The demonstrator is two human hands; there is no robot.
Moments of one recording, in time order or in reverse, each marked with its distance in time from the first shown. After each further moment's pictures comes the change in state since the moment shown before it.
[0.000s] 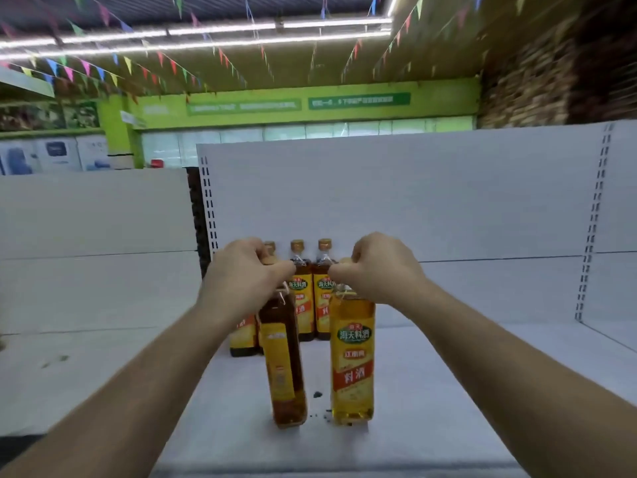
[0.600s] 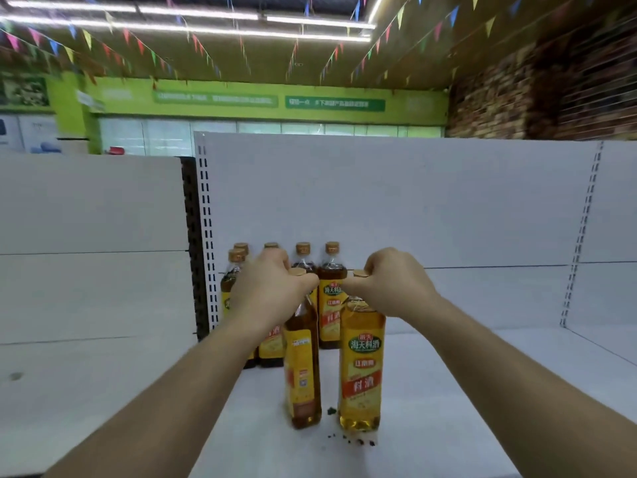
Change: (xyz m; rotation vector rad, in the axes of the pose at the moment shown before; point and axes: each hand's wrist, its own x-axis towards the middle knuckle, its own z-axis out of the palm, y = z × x) left_hand 0.042 -0.047 0.039 -0.025 -0.094 0.016; right_hand 0.018 -0.010 0.036 -0.107 0.014 0.114
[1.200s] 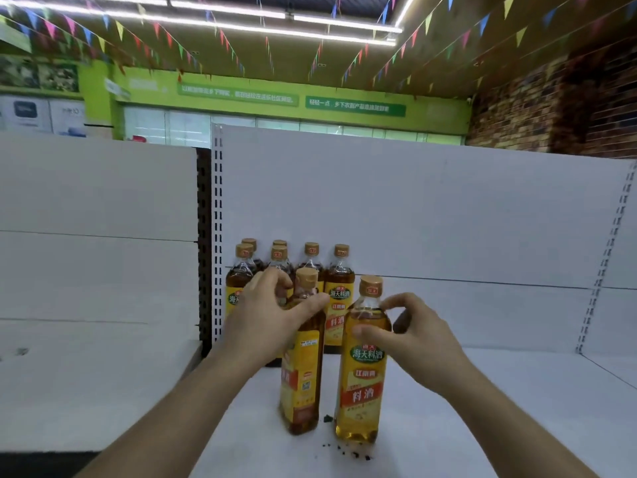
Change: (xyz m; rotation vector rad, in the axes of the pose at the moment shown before) left_hand -0.020 -0.044 0.018 -0.128 -0.028 0.029; right_hand -0.045 0.049 0.017 0.356 -0.120 0.053
